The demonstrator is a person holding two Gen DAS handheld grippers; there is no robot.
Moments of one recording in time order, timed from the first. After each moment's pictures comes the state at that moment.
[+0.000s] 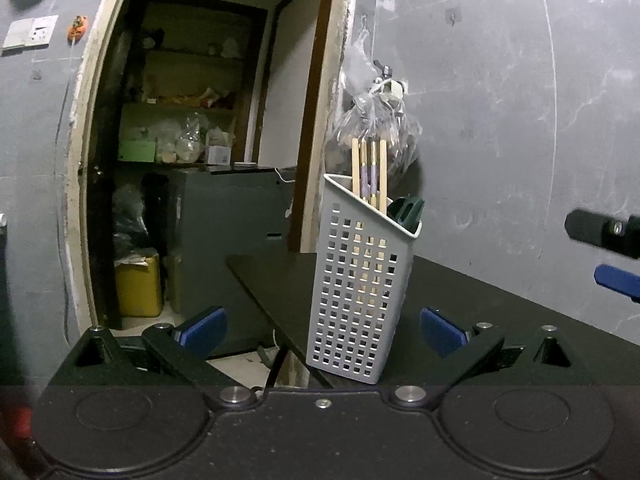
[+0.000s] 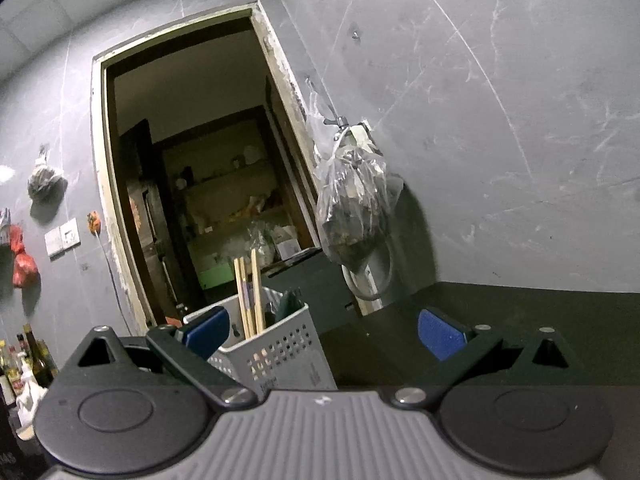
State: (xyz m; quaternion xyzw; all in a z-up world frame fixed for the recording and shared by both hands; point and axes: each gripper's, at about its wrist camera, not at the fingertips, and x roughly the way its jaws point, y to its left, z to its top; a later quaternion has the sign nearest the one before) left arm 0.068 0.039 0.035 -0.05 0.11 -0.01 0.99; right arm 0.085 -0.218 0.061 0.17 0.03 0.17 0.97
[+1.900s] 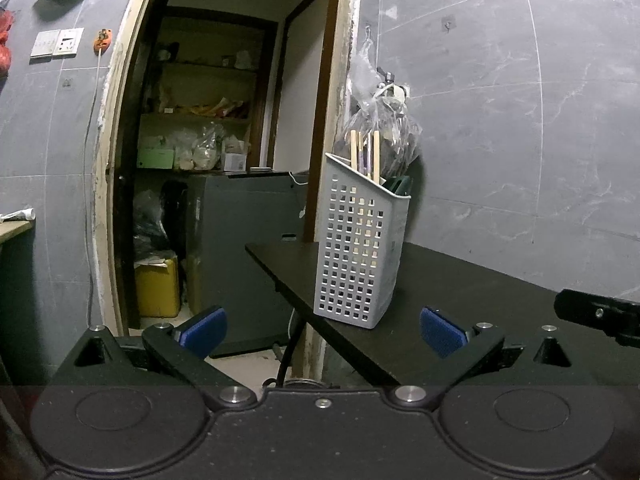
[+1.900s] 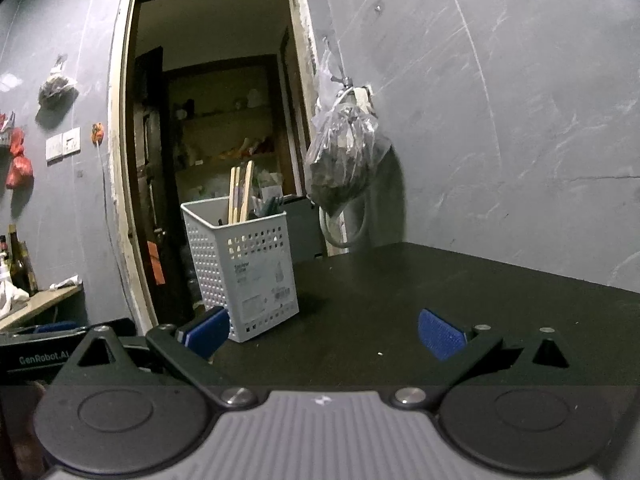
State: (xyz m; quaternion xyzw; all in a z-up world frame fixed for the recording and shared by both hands) left arm 0.000 0.025 0.008 -0.04 0.10 0.01 0.99; right arm 0.016 -0.228 0.016 0.07 0.08 0.15 0.98
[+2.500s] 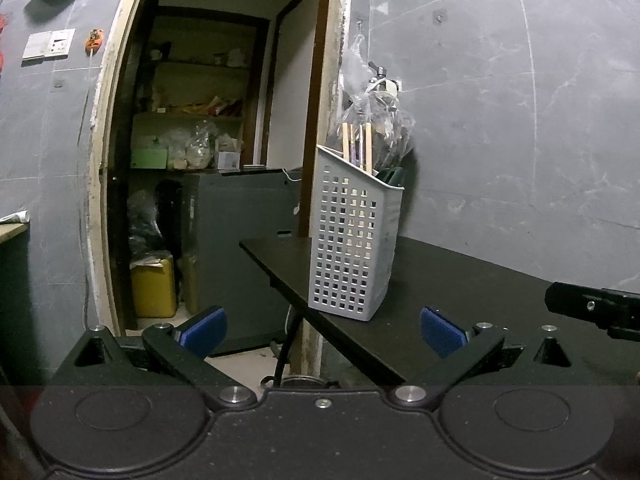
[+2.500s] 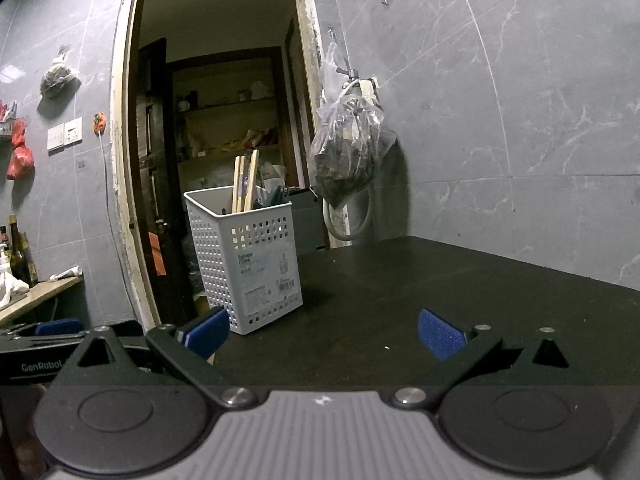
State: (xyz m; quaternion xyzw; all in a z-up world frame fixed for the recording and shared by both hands) left arm 0.005 0.023 0.003 -0.03 0.10 0.01 0.99; right arm 0.019 -0.224 0.016 0.06 0.09 0.15 0.98
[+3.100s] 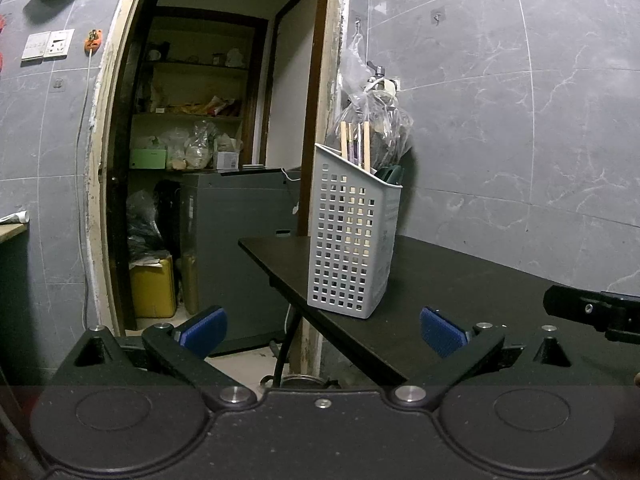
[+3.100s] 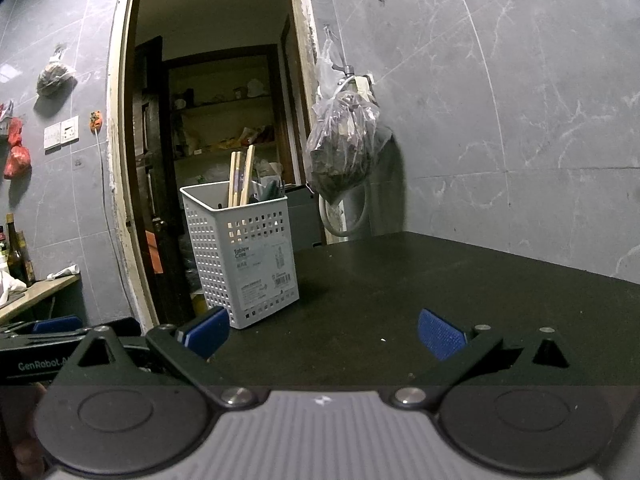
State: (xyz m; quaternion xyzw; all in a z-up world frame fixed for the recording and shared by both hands) left arm 0.005 0.023 0.002 -0.03 0.10 0.00 0.99; right arm 0.021 -0.225 0.012 0.06 0.09 0.15 0.98
